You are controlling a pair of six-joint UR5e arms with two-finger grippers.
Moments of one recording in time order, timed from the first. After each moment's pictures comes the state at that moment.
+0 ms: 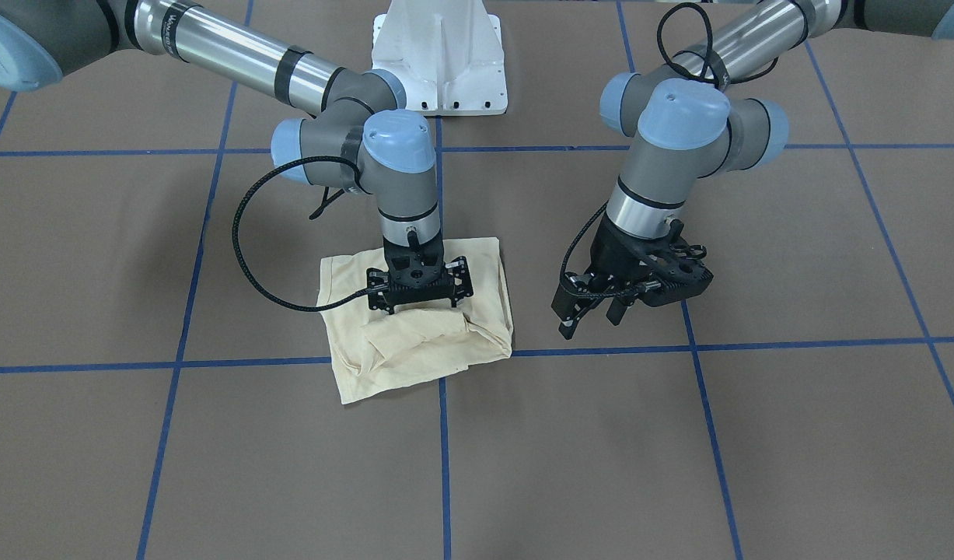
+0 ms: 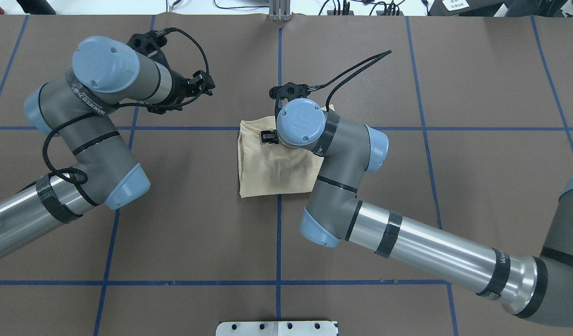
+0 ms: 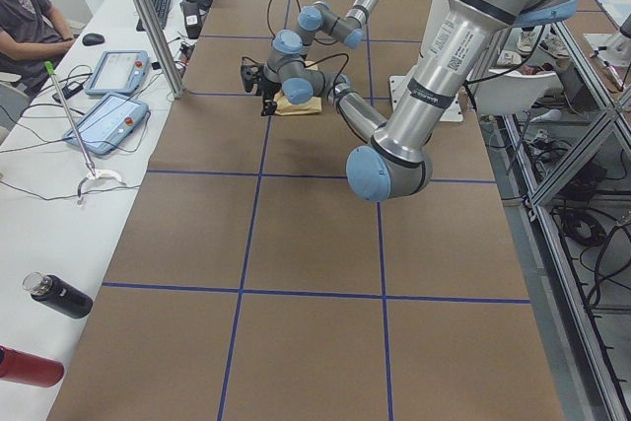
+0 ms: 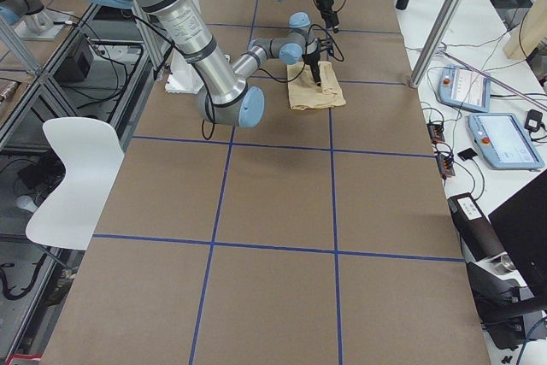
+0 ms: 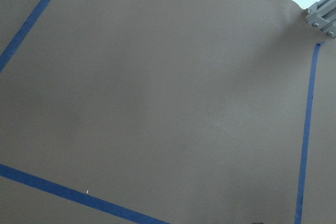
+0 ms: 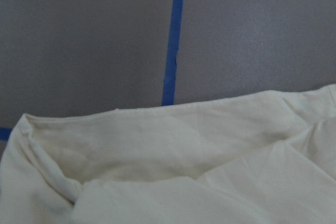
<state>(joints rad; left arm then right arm) -0.75 -2.14 -1.59 -2.00 -1.79 -1.51 0.53 -0.72 1.27 -1.24 1.59 1.11</state>
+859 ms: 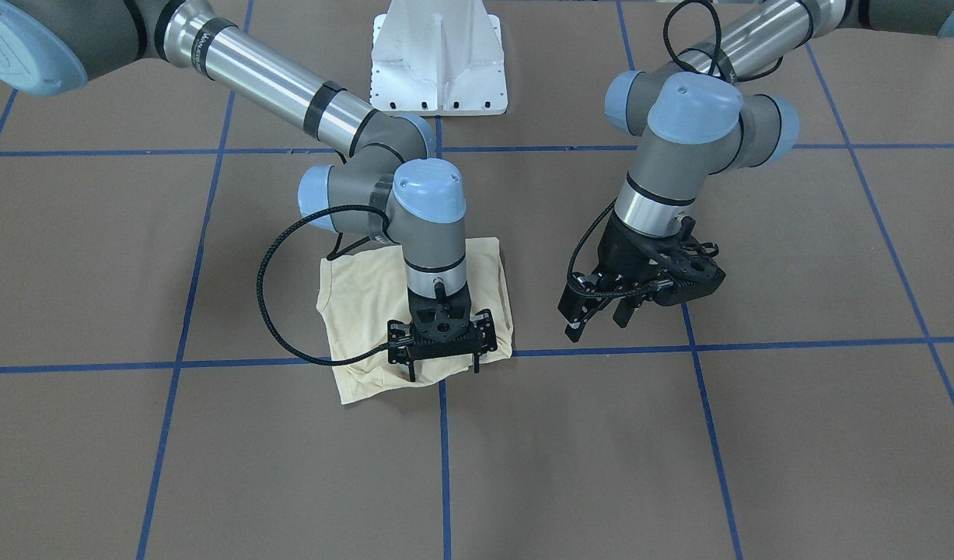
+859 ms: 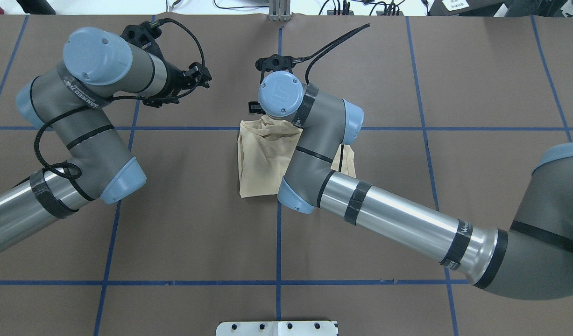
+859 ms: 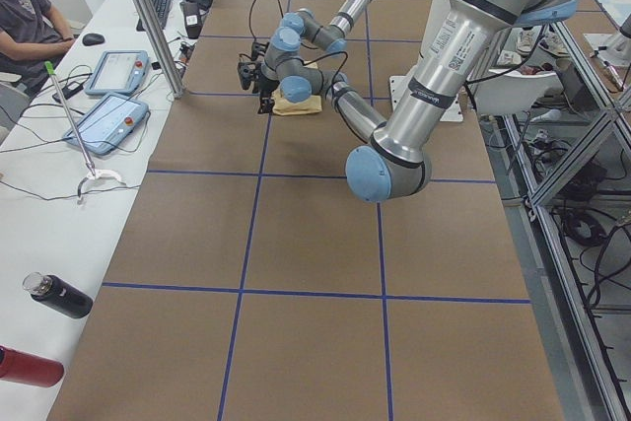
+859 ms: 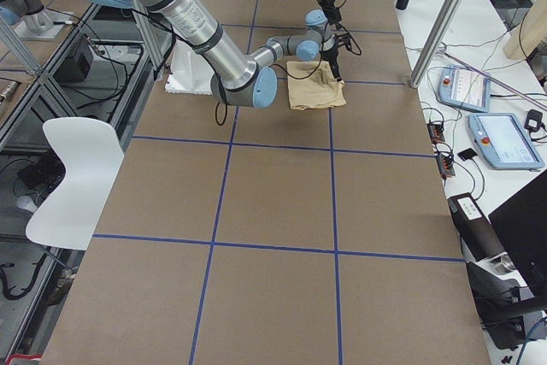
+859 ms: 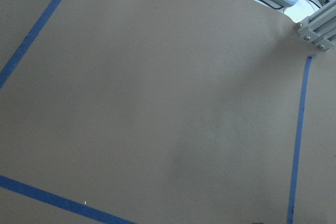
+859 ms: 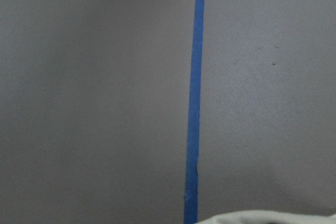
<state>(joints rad) -0.78 -2.14 -1.61 -1.99 -1.79 -1.51 0.57 -0.56 1.00 -1.11 1.54 1.09</state>
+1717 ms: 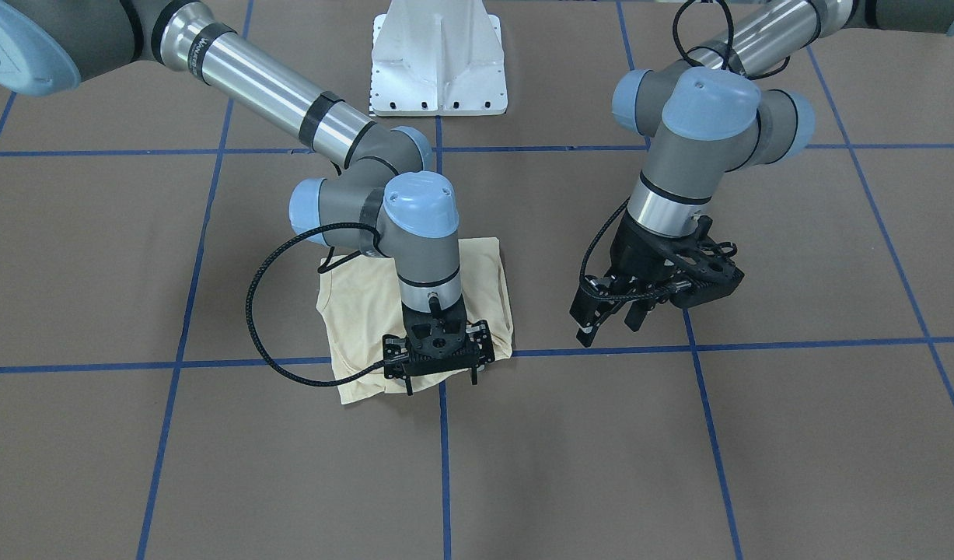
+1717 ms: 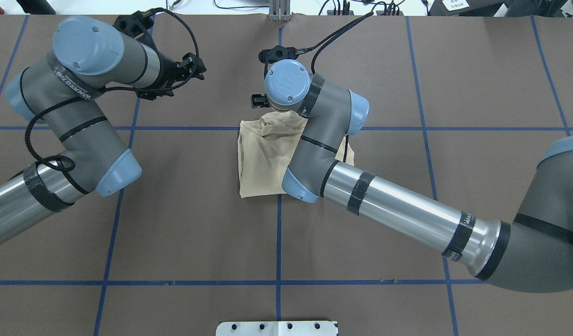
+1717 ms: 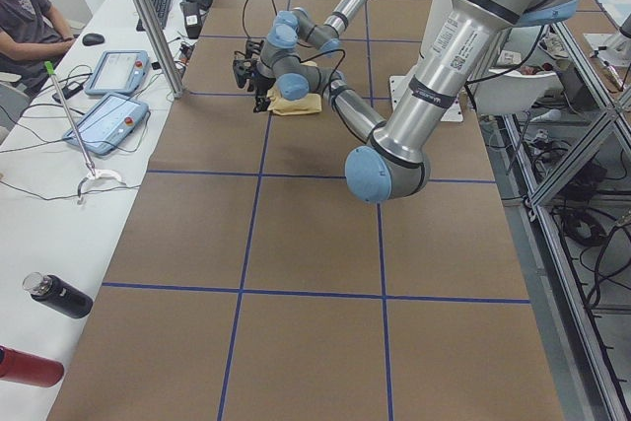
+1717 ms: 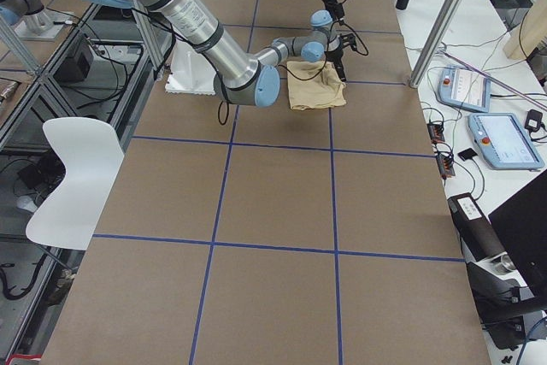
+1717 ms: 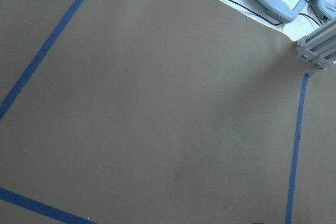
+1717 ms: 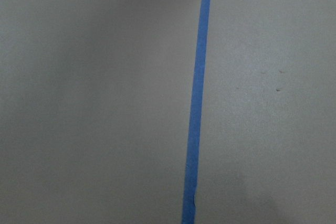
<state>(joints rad) -0.80 -2.14 -1.61 -1.98 -1.80 -1.51 0.60 -0.56 1.02 -1.13 1.60 1.05</state>
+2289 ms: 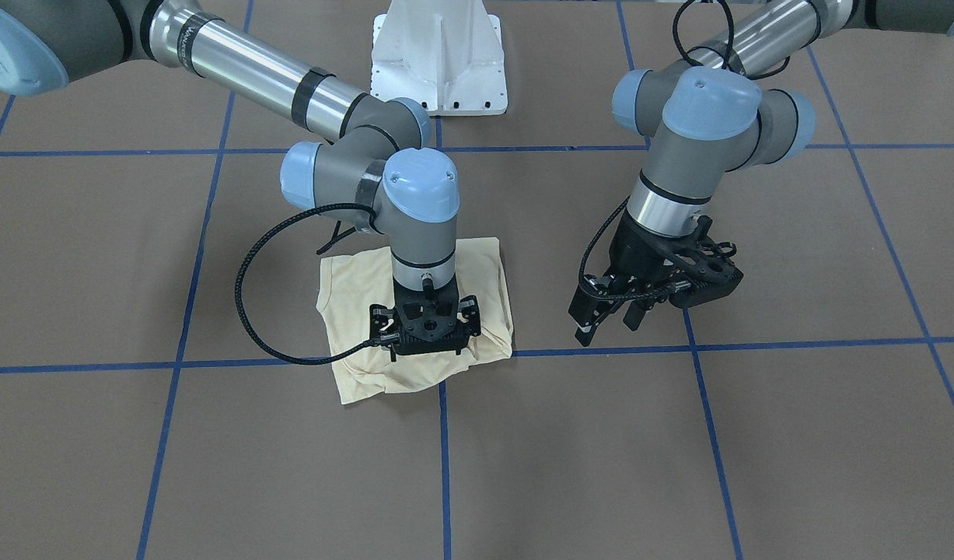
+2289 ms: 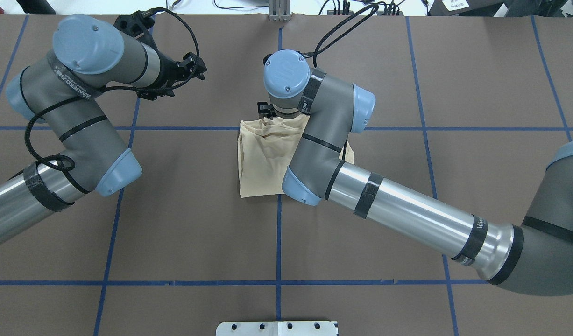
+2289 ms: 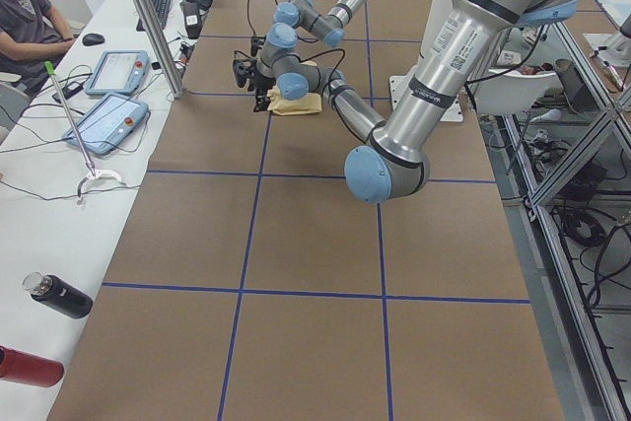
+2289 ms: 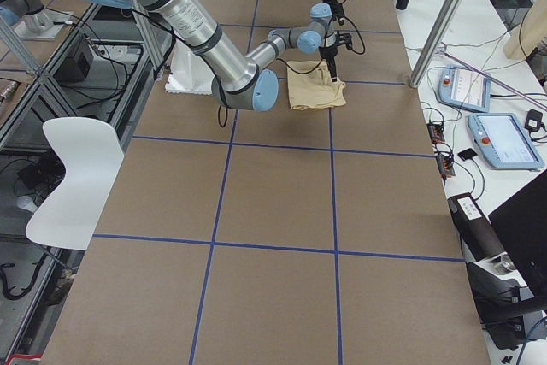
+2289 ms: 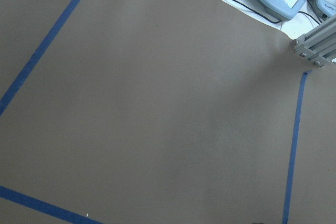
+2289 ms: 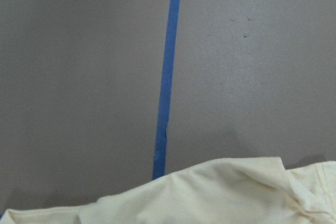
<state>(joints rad) -0.80 -2.15 -1.61 -1.98 -1.81 -1.51 0.60 -0.60 1.14 -1.34 1.68 1.04</state>
